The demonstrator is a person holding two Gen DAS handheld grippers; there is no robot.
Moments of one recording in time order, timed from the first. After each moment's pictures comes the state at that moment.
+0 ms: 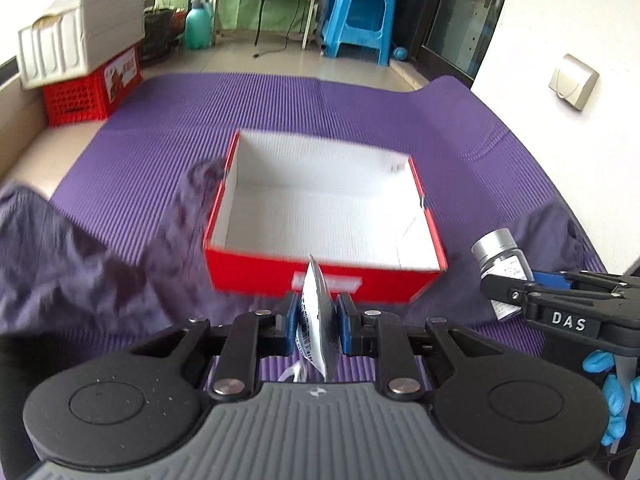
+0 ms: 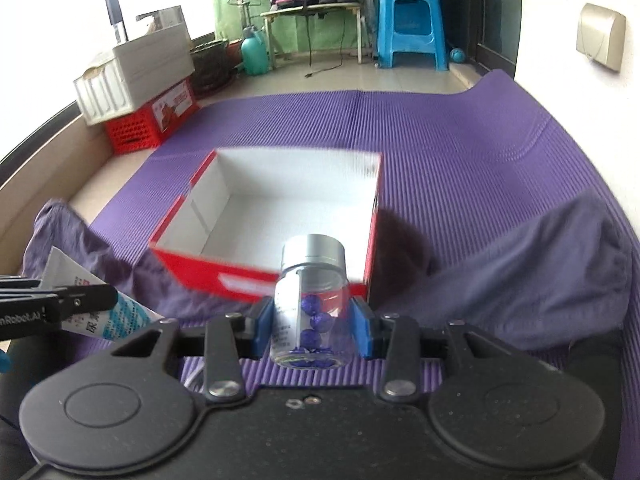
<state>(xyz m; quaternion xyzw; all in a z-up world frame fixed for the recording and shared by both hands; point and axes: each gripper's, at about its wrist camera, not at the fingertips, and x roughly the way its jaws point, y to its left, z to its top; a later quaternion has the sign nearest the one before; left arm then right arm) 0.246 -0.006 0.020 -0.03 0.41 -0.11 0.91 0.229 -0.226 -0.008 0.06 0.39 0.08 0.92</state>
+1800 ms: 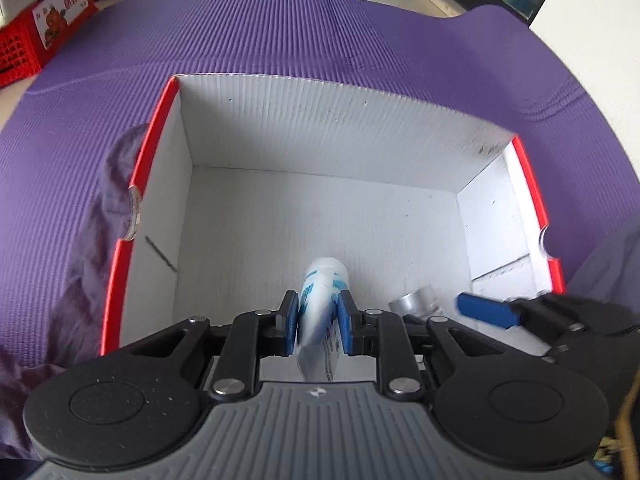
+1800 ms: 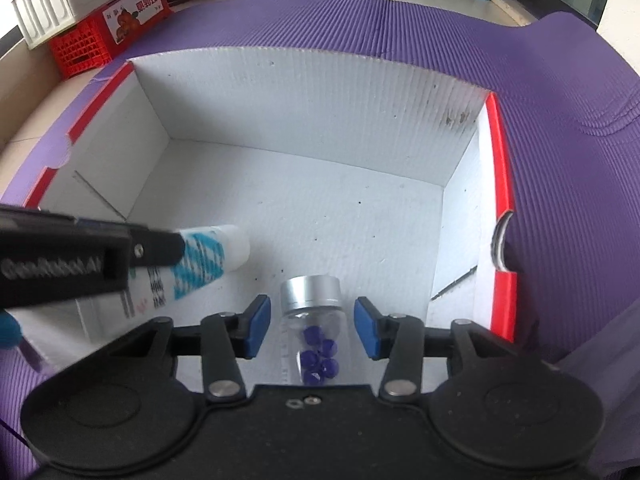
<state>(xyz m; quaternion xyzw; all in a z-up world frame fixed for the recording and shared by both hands) 0.457 -0.033 -0.102 -0.02 0.52 -0.11 0.85 0.408 -0.170 -0.127 0.01 0.51 0.09 0.86</state>
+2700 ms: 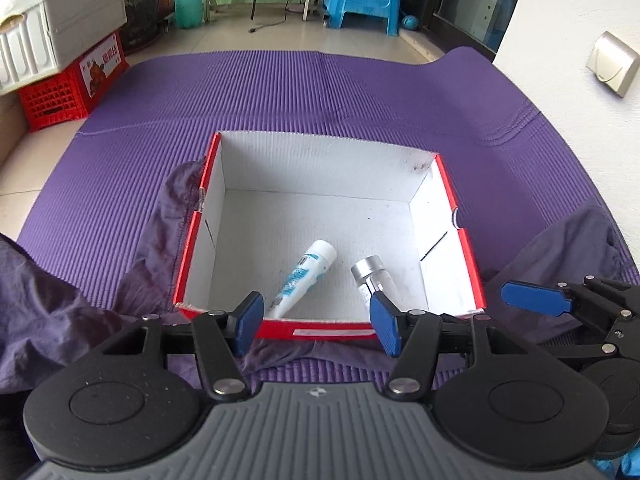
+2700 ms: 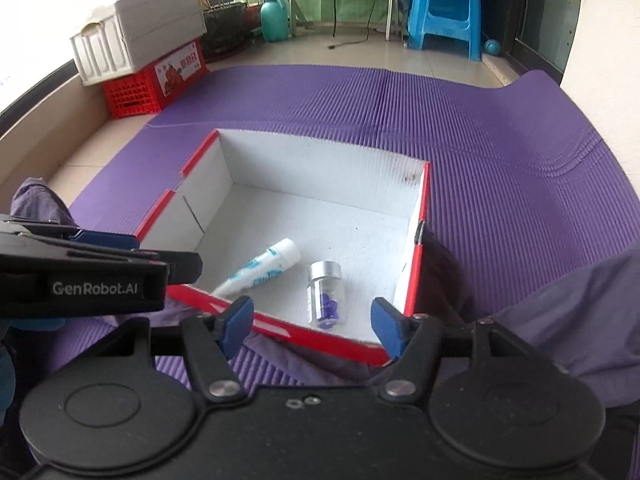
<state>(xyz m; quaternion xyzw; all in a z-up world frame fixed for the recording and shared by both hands) 0.335 -0.033 -0.005 -0.01 0.45 -0.09 0.89 0.307 -0.186 -0.029 0.01 0.43 0.11 0.90</state>
